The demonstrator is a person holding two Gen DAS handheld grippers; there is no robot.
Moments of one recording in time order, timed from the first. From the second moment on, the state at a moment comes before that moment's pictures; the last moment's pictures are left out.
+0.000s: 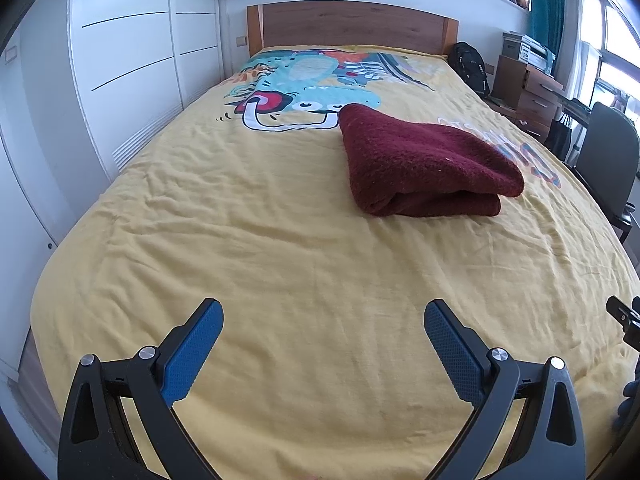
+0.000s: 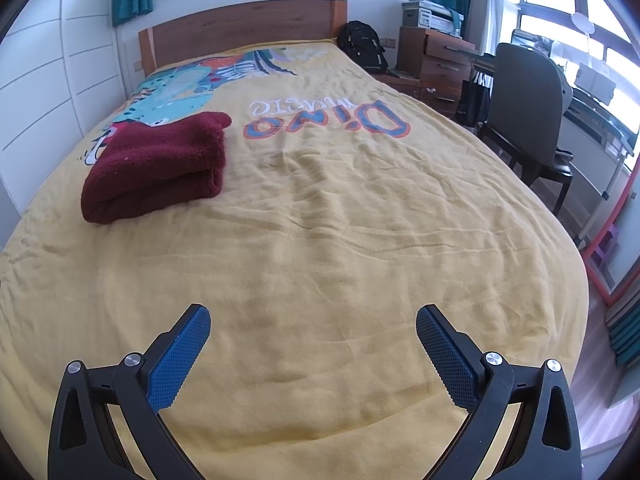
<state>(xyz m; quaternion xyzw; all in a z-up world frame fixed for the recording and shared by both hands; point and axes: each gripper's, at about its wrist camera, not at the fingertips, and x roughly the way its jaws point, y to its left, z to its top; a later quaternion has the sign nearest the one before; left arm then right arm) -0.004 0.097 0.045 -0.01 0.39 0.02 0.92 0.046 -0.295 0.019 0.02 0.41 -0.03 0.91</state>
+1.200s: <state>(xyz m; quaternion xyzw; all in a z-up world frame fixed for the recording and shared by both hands) -0.012 0.094 0.054 -0.02 0.38 0.01 0.93 0.036 -0.297 0.040 0.01 0.39 -0.03 0.92</state>
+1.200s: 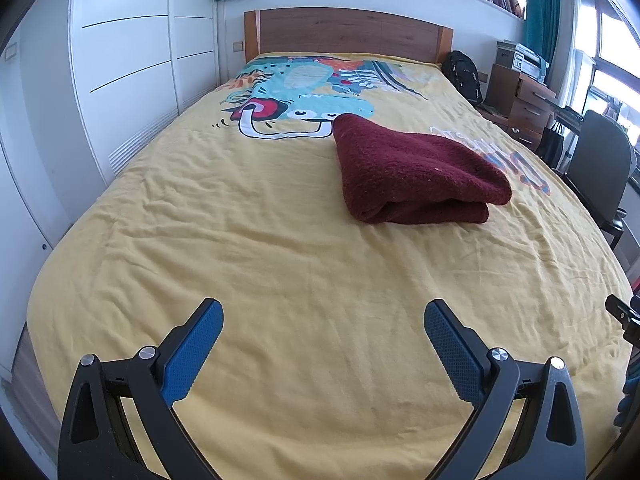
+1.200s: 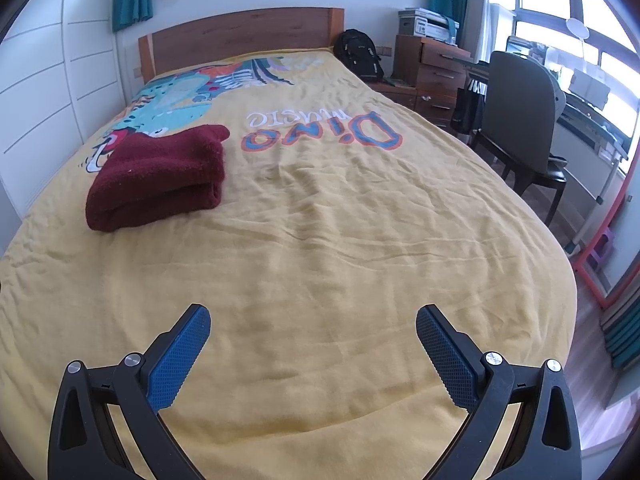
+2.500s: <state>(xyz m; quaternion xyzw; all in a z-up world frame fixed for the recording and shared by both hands) -0.028 0.077 0.062 0.00 0.37 0.01 0.93 0.020 -0.297 0.049 0.03 0.38 -0.03 0.92</state>
